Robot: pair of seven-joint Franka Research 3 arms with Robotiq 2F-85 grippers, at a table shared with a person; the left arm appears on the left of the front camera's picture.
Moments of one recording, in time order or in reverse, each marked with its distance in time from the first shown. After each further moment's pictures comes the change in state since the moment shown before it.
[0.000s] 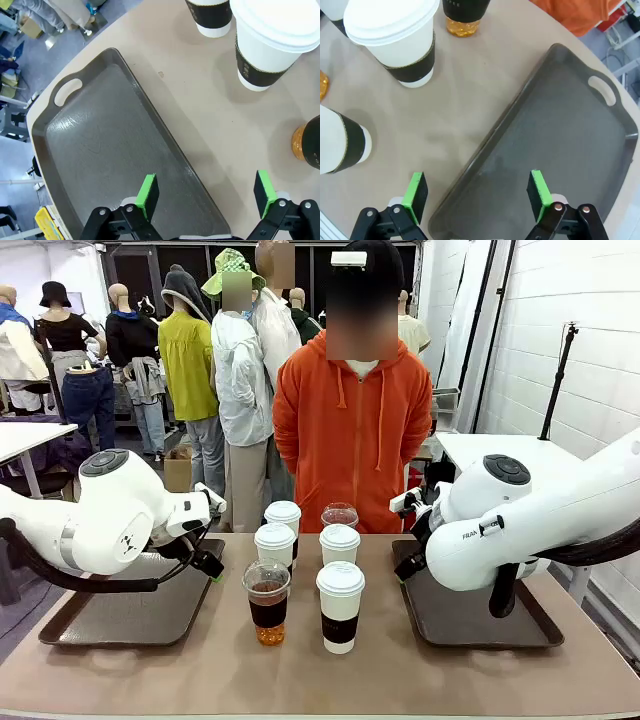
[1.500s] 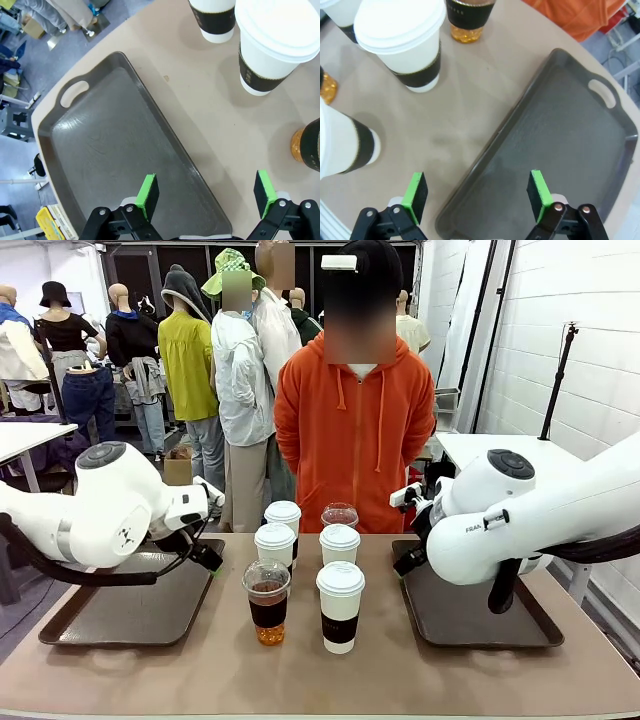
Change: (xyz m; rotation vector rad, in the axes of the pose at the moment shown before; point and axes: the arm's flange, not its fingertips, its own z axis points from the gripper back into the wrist) left arm 0.008 0.004 0.014 0.008 -0.011 0.006; right arm 0.005 0.002 0.015 0.021 -0.020 -0.014
